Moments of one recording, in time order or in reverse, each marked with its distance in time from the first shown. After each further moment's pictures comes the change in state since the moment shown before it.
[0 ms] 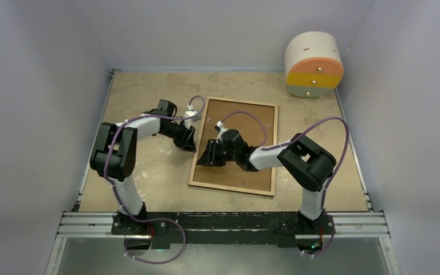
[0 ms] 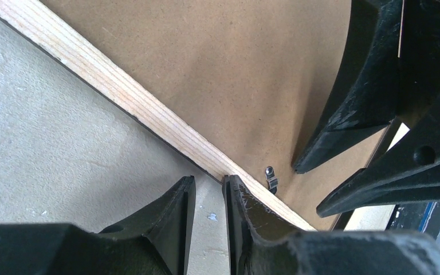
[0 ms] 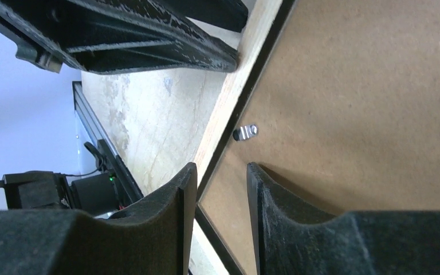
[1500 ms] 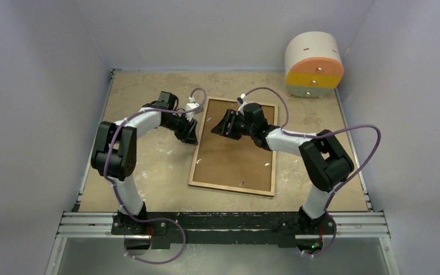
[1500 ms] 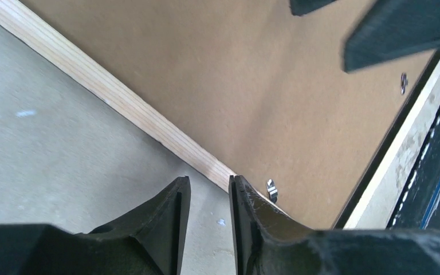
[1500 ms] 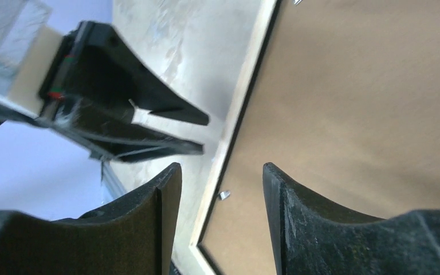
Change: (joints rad) left arm -0.008 0.002 0.105 -0.080 -0.024 0.002; right arm -0.238 -0.135 0.080 -0.140 -0.035 -0.031
